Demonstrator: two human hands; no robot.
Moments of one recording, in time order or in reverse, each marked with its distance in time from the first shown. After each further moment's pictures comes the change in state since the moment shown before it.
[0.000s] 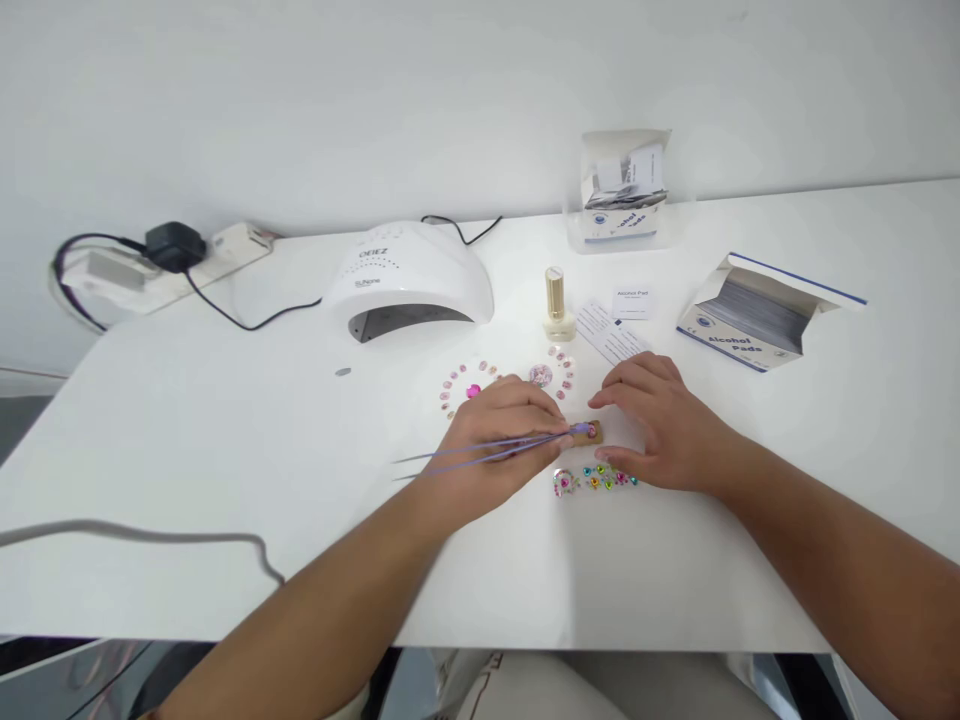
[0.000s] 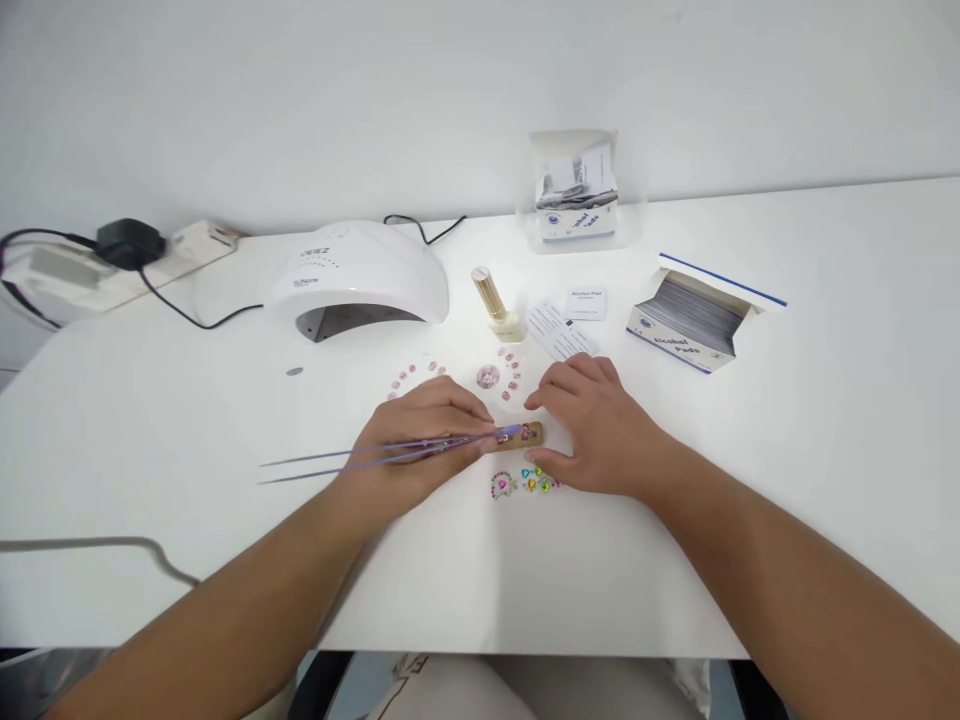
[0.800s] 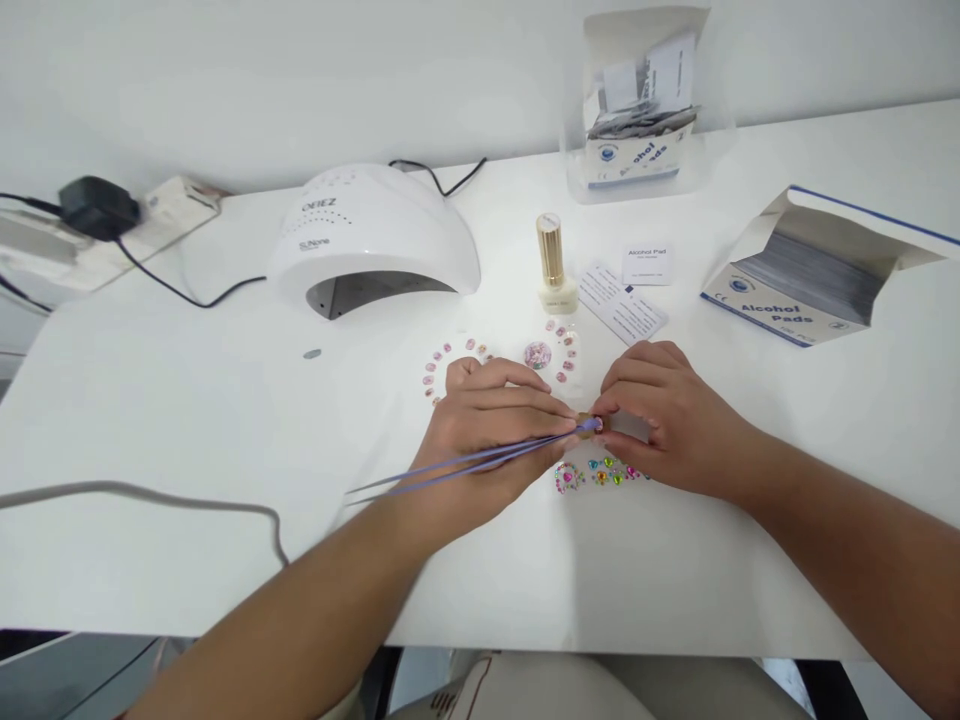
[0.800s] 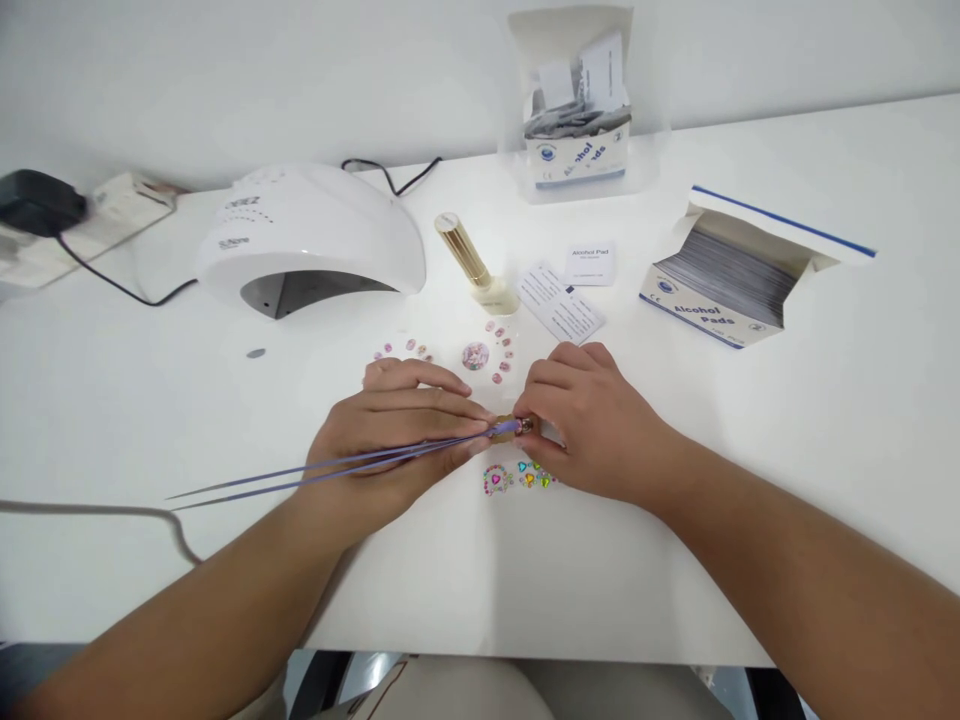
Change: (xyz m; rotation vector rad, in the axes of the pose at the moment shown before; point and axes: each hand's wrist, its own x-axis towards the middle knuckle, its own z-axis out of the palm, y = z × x) left_hand -0.001 -0.004 -0.001 0.177 -0.029 0.072; right_hand 0.007 -0.005 0.010 0.095 -0.002 -0.005
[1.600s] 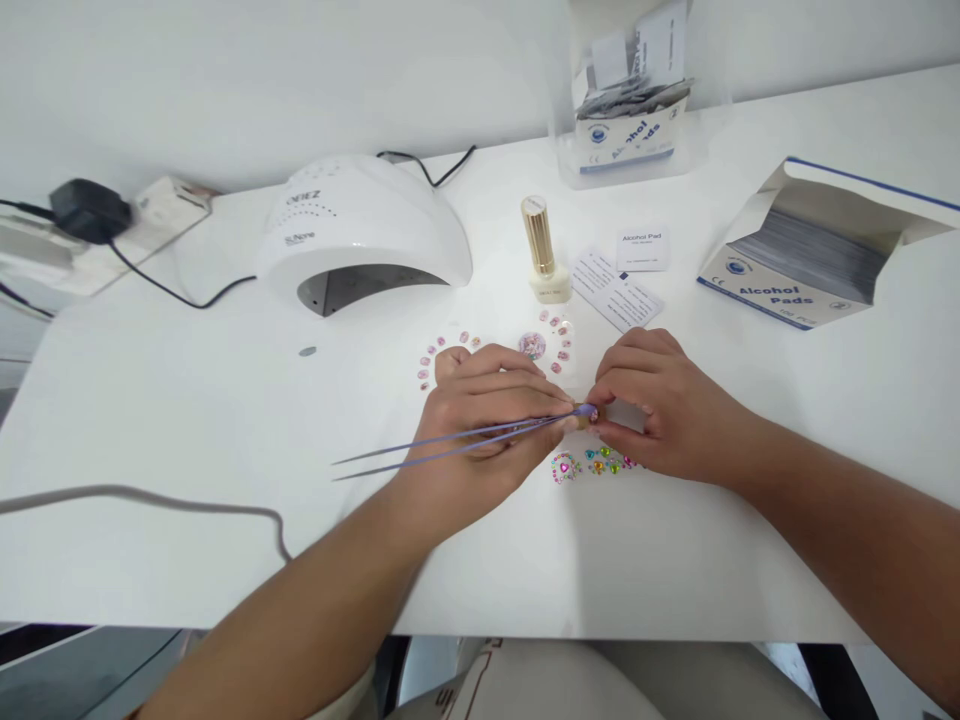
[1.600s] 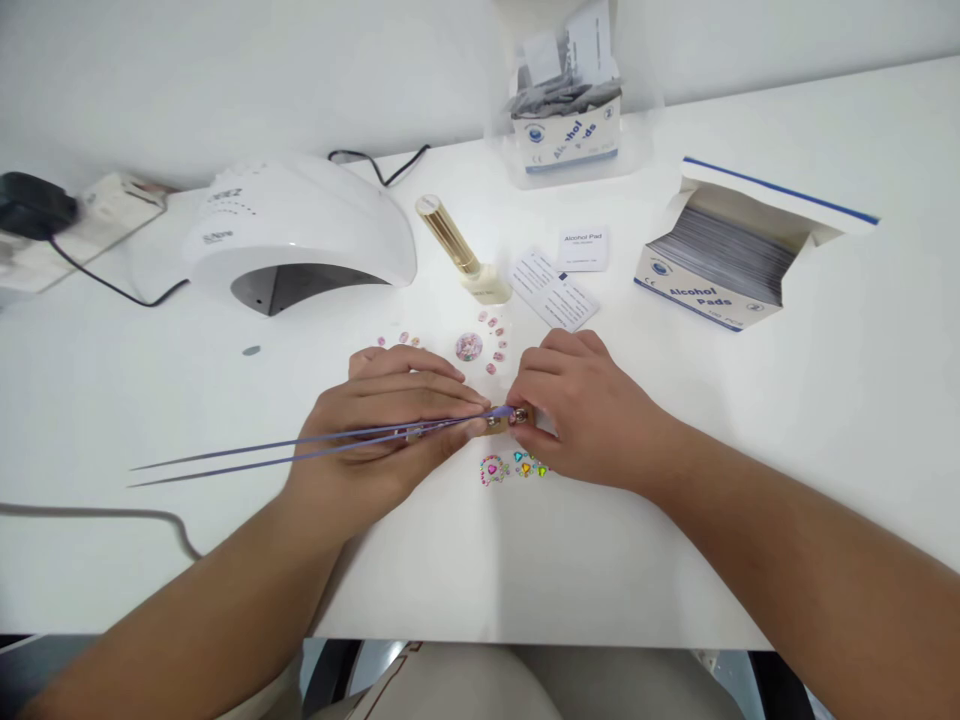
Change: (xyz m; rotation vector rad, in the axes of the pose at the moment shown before) left_hand 0.005 0.008 0.003 0.013 0.019 -0.073; right_hand 0.000 0.000 0.000 0.035 0.018 -0.001
